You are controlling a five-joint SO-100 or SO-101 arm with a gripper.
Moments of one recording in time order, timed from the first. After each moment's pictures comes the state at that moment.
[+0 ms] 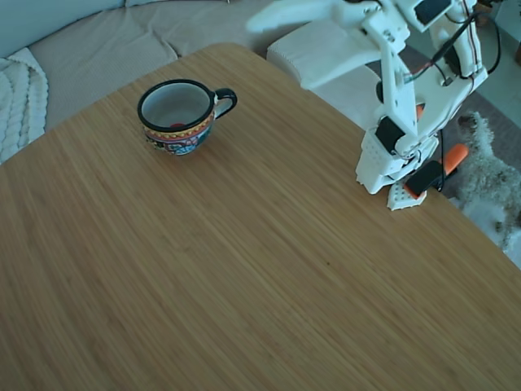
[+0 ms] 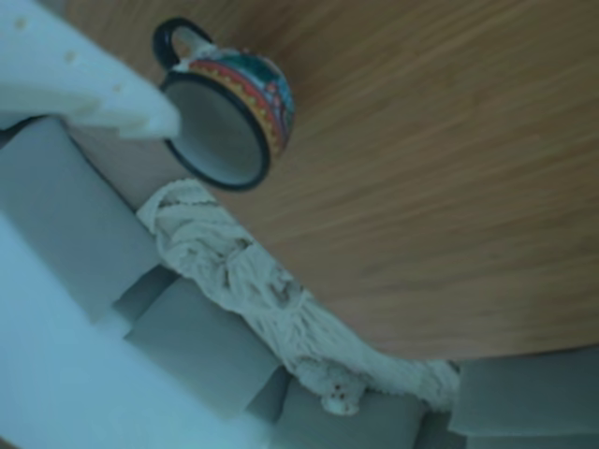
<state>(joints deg) 15.3 128.8 78.4 93.0 -2.7</state>
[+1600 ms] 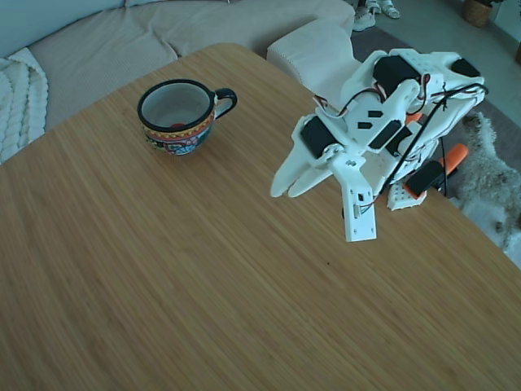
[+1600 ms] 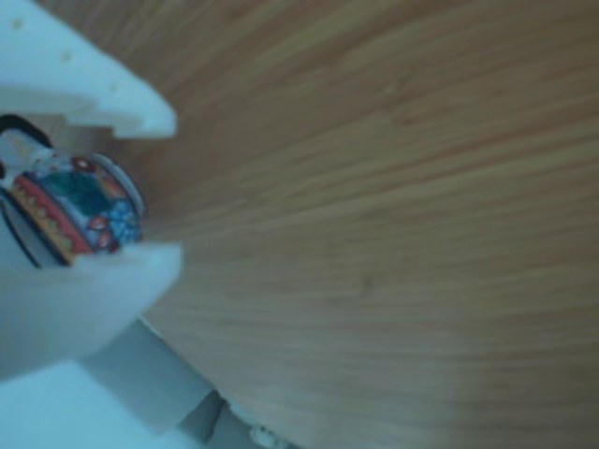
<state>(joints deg) 9.8 154.7 148.7 53.6 -2.9</state>
